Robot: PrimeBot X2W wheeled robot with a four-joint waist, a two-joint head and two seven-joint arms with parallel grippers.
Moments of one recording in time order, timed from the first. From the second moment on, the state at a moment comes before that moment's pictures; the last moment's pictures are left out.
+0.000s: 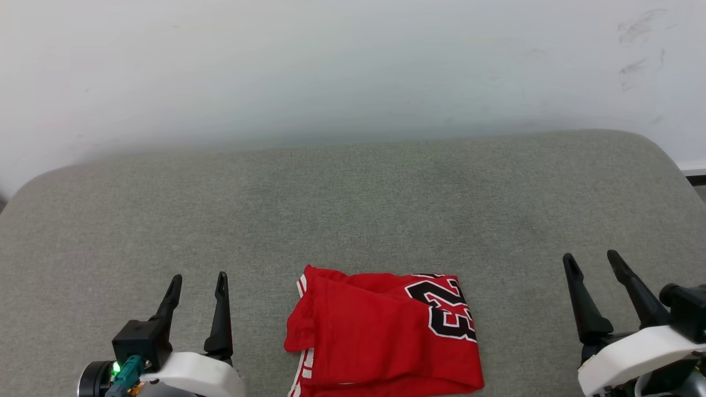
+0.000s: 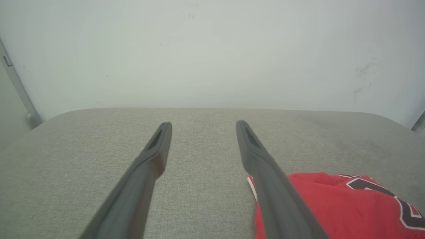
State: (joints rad) left arm -0.03 0.45 -0.45 0.00 -0.59 0.36 -0.25; right arm 0.07 -0.11 -0.03 -0.18 0.24 0.13 0.13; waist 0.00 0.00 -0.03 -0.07
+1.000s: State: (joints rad) left arm -0.15 0.37 -0.40 0.00 -0.52 0.30 -0.26; right arm -0.15 -0.18 -0.04 0.36 1.00 0.13 0.74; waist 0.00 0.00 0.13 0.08
